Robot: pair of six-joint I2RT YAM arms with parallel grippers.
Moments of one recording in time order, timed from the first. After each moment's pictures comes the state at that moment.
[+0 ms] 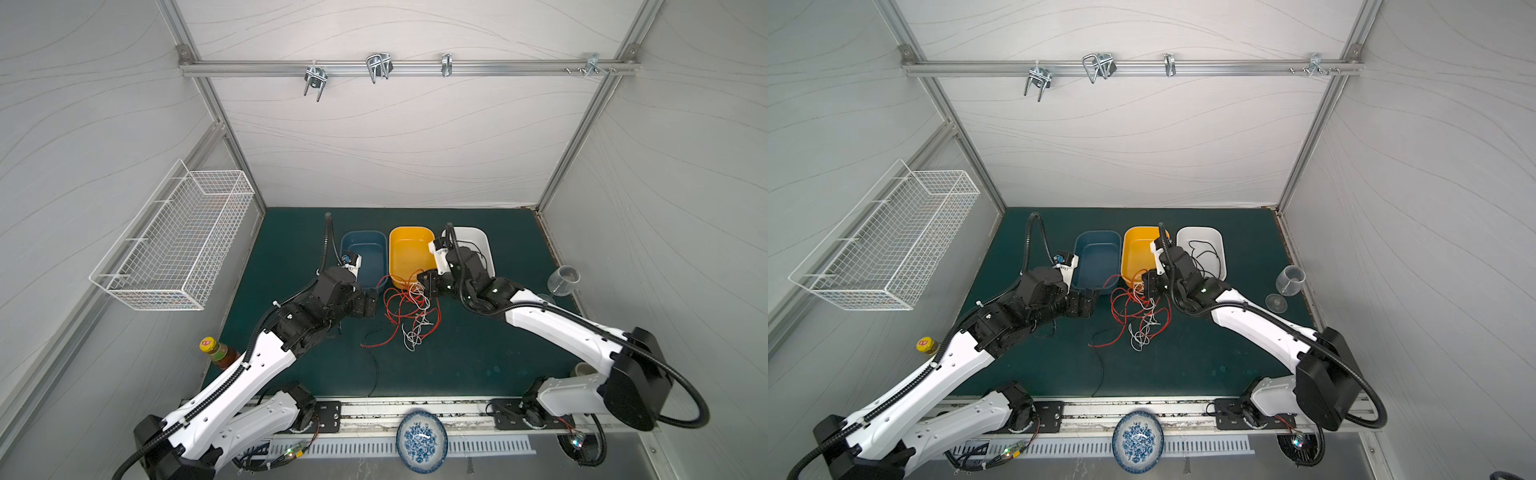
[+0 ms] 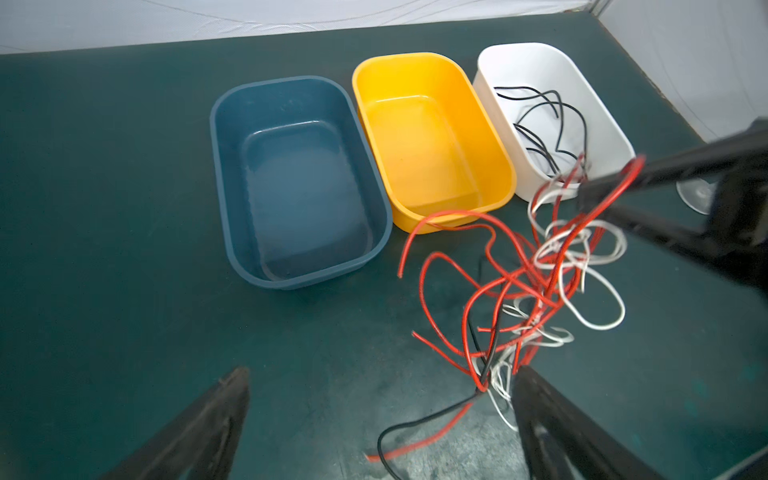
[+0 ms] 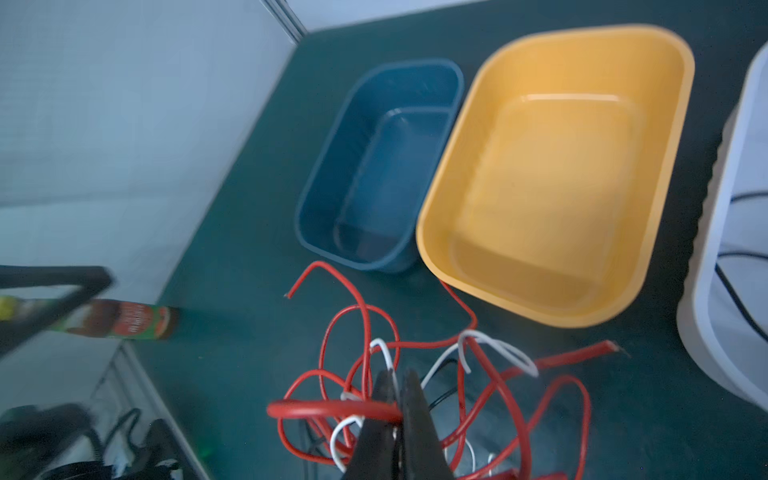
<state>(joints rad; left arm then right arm) -0.65 0.91 0.89 -0.68 -0.18 -0.32 0.80 1.32 1.00 -0.22 -0.11 0.49</state>
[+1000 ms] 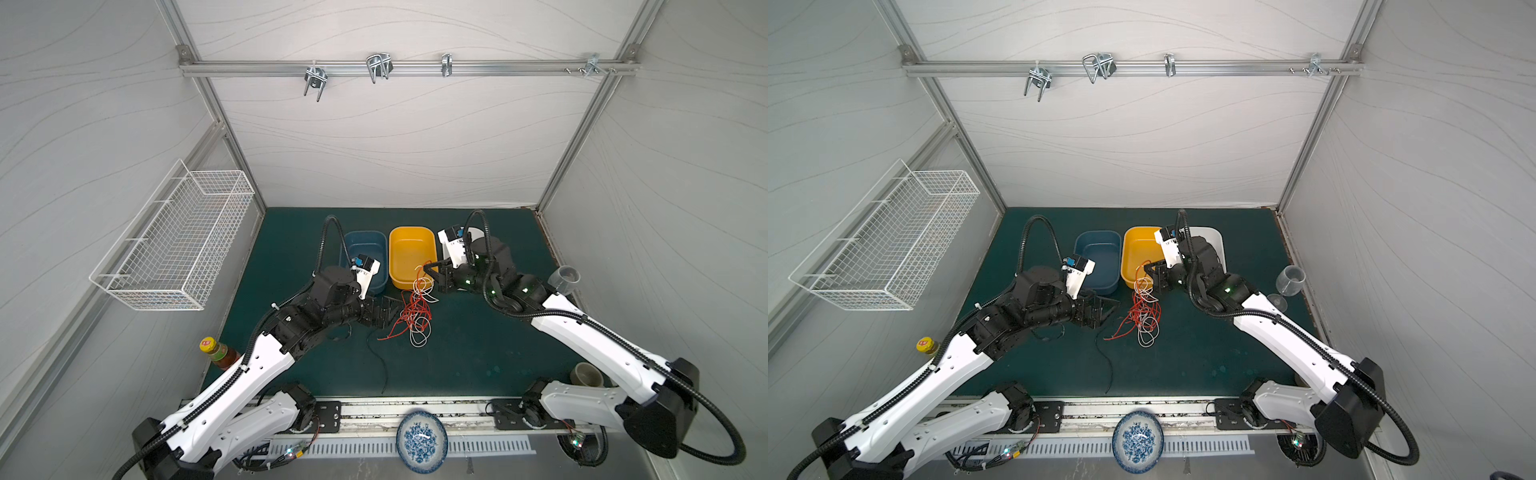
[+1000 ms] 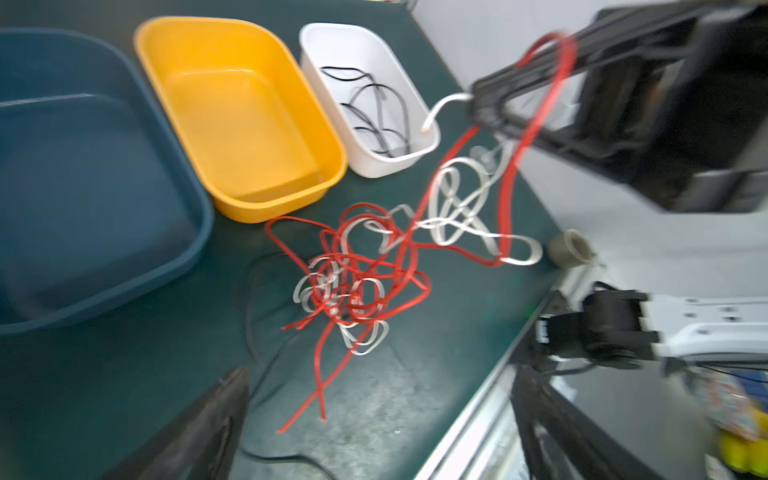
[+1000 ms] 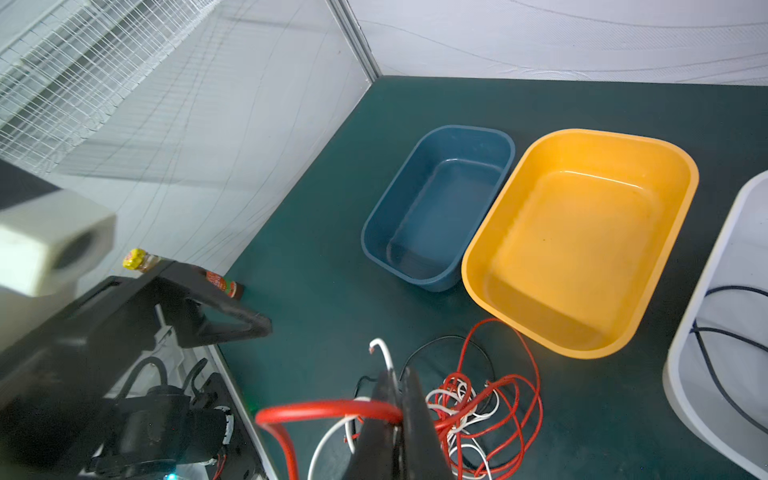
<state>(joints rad) -0.65 0.89 0.88 -0.56 0.30 -0.40 0.75 1.18 1.04 -0.34 -0.22 0.36</state>
